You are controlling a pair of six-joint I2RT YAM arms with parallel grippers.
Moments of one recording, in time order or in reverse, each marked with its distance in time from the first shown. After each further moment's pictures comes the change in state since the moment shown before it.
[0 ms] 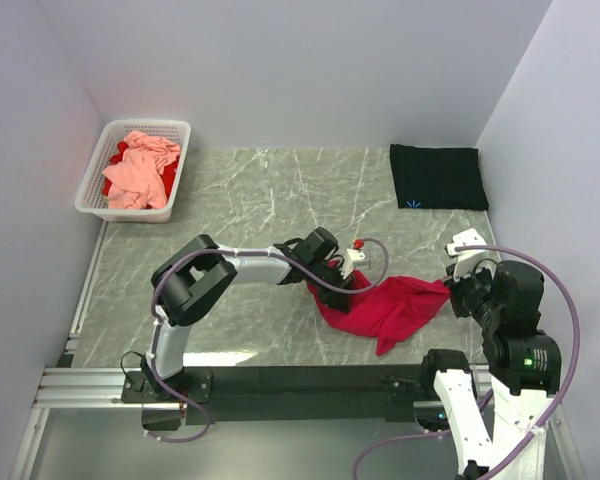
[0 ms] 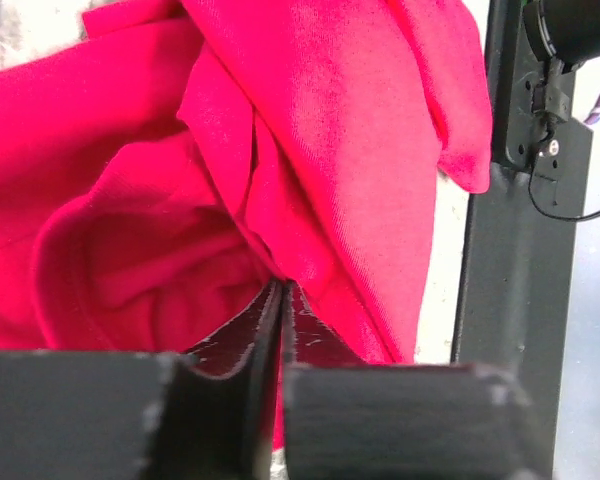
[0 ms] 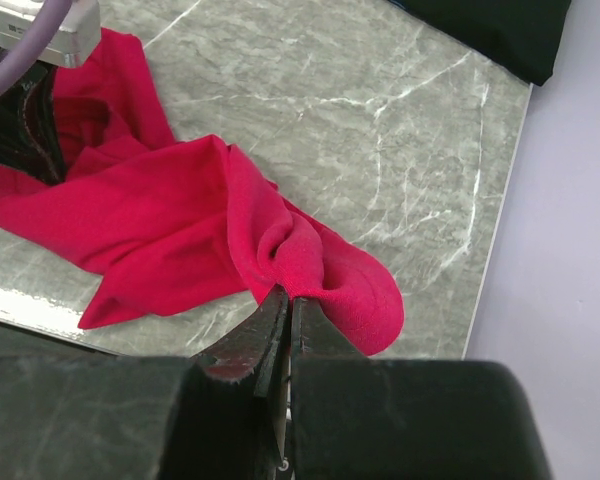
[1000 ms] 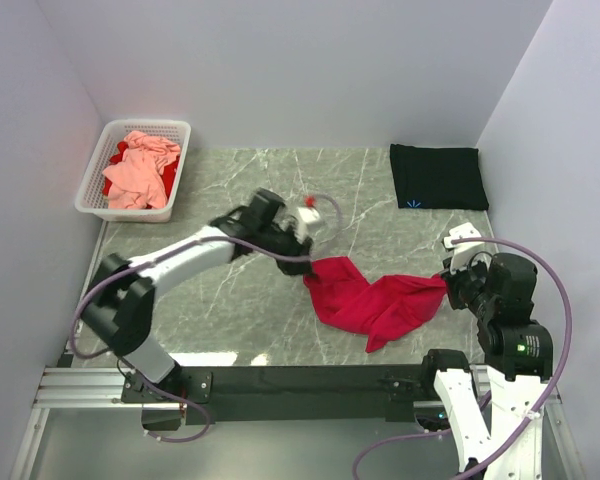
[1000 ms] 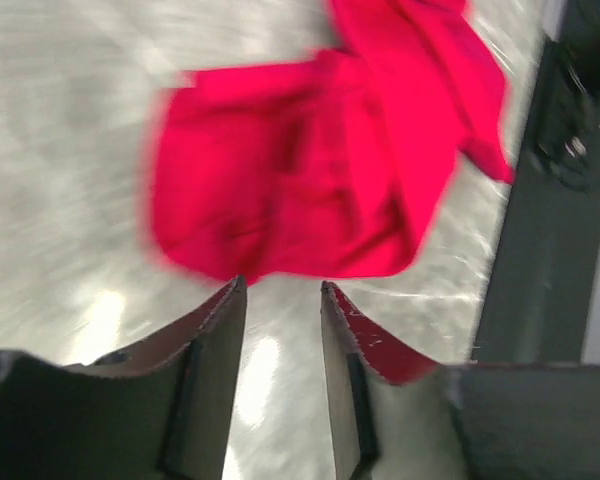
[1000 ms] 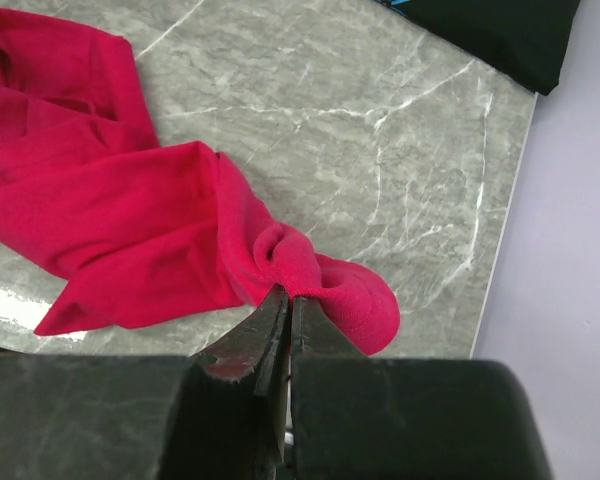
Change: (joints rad) left arm 0.299 -0.434 -0.073 -0.279 -0.059 0.188; right arm 0.000 0.023 -0.064 0.092 -0.006 0.002
